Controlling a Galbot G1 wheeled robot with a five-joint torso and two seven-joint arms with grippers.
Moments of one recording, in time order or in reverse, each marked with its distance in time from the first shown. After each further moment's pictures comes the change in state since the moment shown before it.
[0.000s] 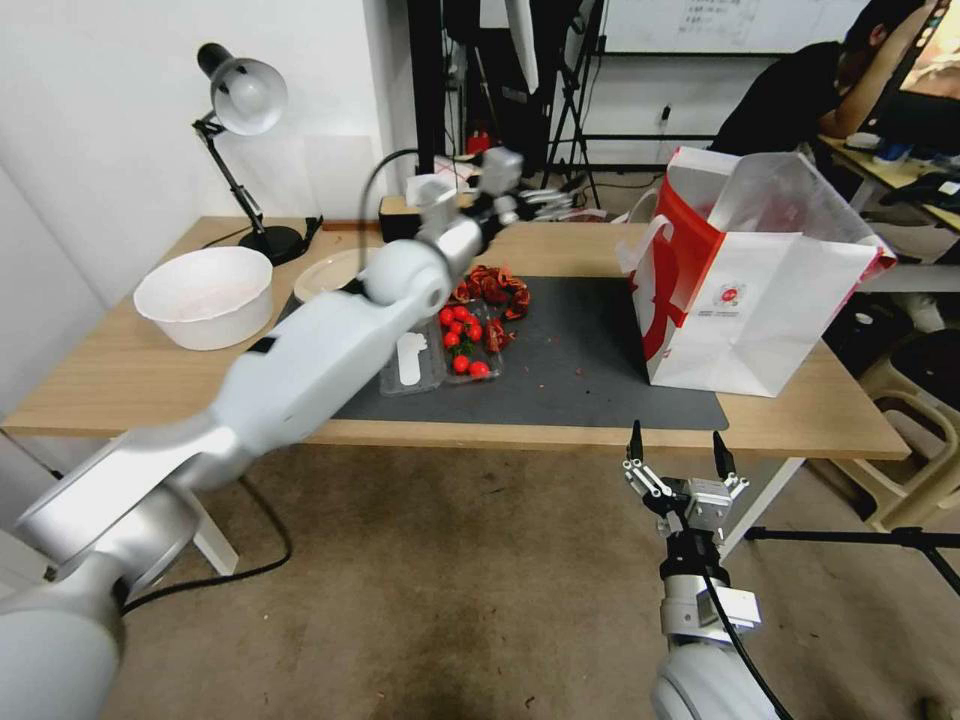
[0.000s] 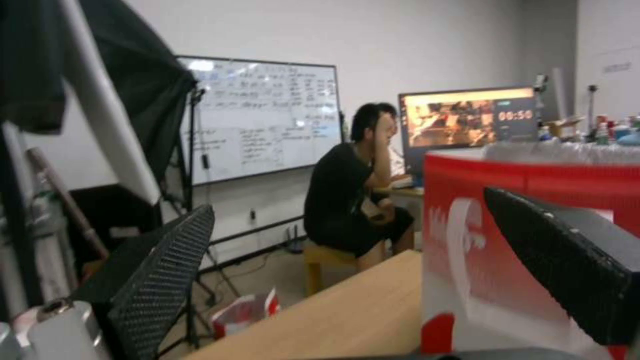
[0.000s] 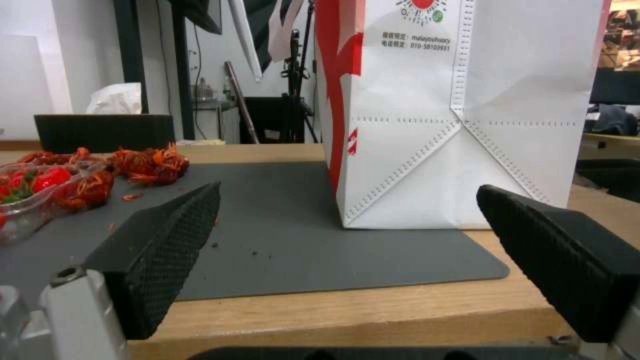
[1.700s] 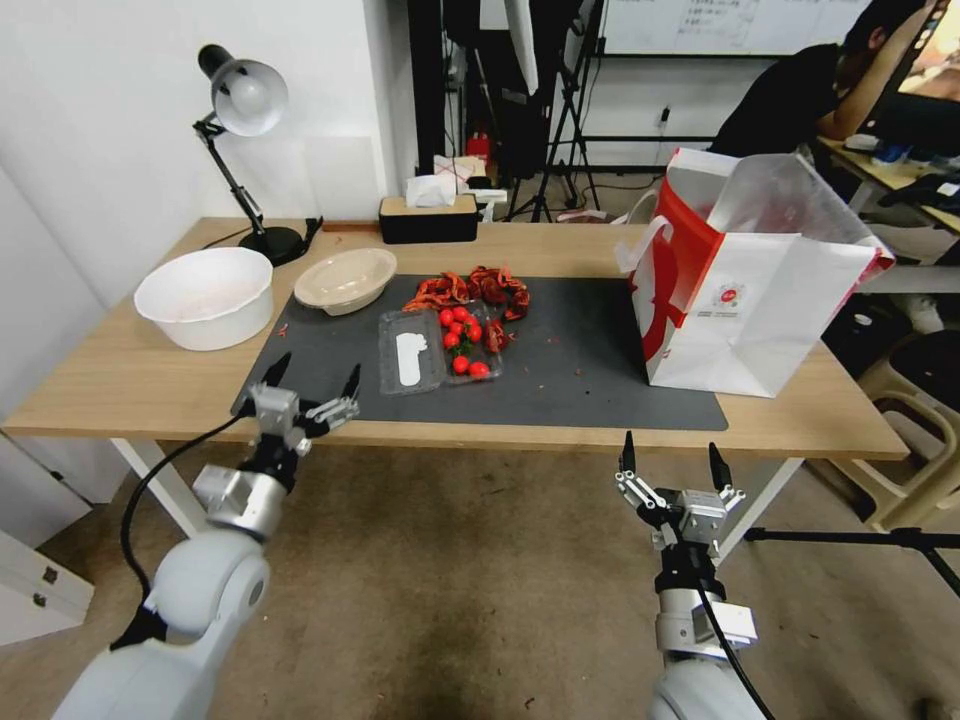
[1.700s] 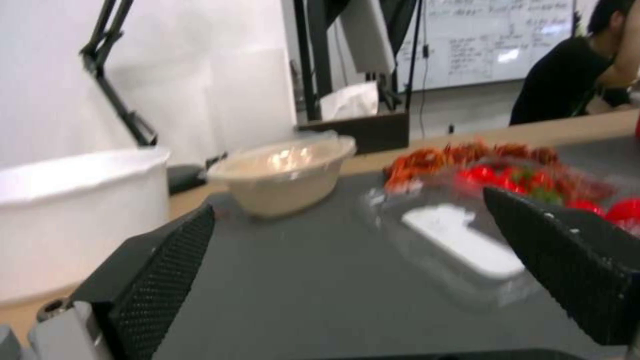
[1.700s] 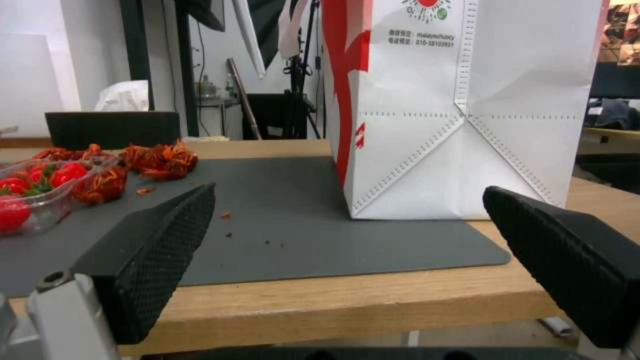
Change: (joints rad) left arm 1.229 -0.016 -0.822 -0.508 0.503 -0.115 -0.094; right arm -0.029 0.011 -0.014 0.017 -0.015 0.004 0.006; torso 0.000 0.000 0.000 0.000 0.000
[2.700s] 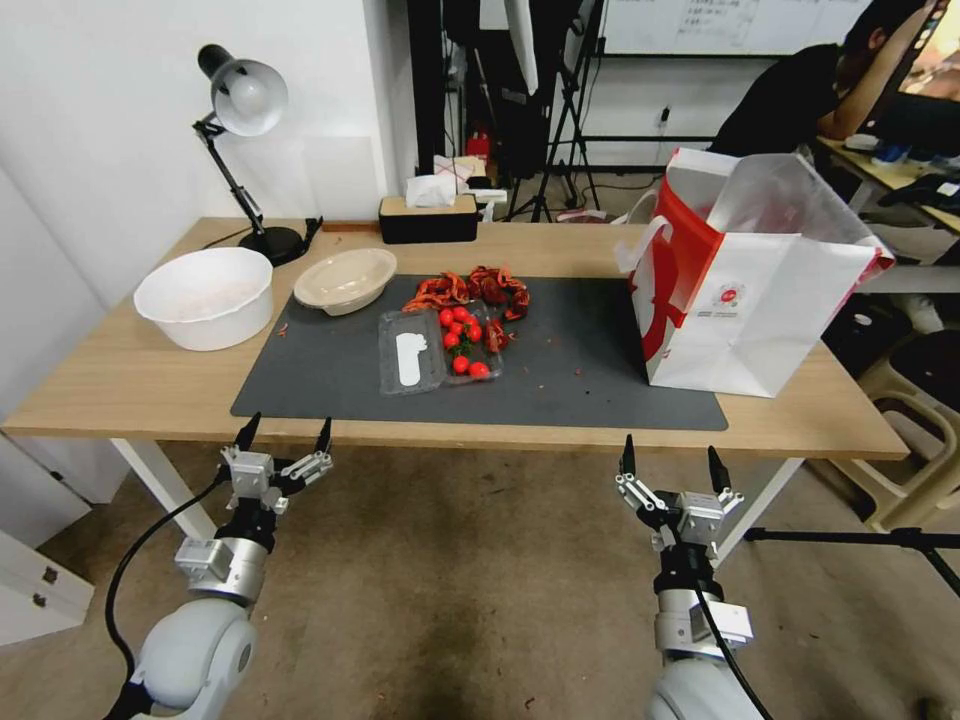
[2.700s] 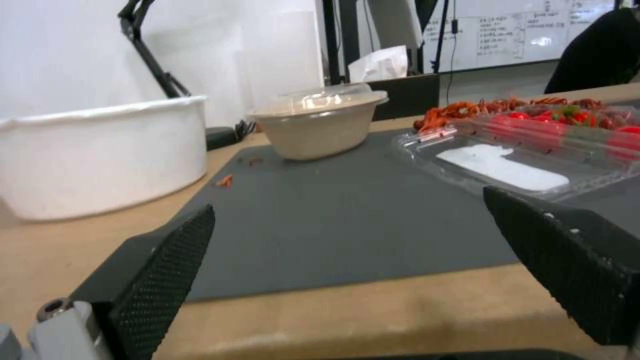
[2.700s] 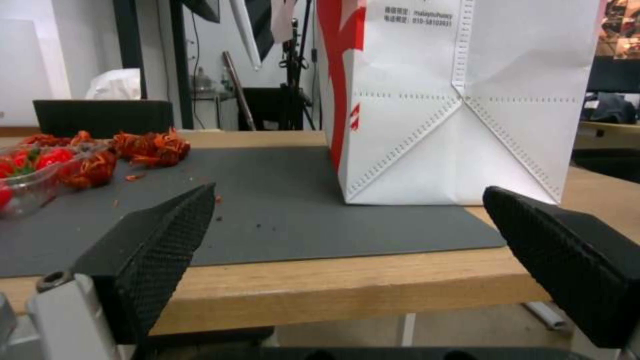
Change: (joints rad) left arm 0.045 -0.044 -0.022 0.092 0.043 -0.099 0.006; right arm 0.014 0.002 0.001 -0.038 0.003 0.009 0.005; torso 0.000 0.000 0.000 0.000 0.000
